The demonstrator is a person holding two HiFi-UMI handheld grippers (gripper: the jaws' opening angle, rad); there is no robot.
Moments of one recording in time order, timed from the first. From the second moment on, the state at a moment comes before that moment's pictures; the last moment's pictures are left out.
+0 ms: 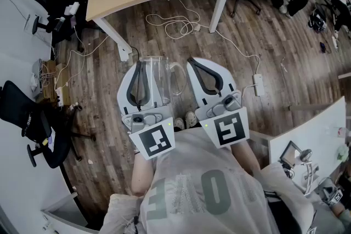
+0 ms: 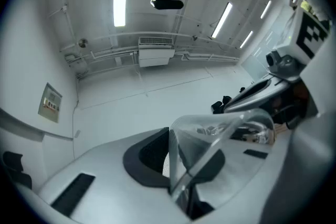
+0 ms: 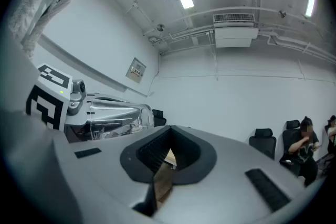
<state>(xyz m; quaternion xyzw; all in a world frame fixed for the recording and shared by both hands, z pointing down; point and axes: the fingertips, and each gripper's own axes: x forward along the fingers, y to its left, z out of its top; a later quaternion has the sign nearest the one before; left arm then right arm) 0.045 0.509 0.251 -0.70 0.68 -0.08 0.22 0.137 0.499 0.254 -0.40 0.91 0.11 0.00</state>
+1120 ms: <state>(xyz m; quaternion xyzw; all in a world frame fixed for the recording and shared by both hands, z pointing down) 0.048 0.461 0.303 -0.70 0.67 -0.15 0.20 0.146 0.448 0.298 -0.41 0.91 0.07 -0.02</state>
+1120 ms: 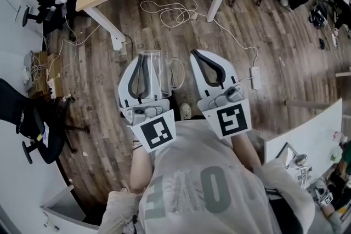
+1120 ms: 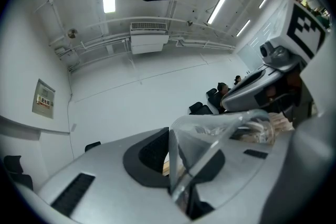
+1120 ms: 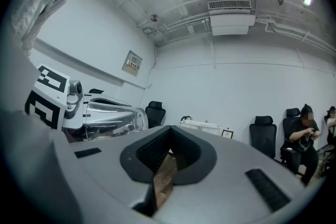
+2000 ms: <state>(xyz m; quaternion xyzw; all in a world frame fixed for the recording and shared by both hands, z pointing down) -0.068 0.195 0.280 -0.72 0.65 -0.10 0.21 0.017 0.186 0.280 -0.42 0.90 0.09 -0.03</state>
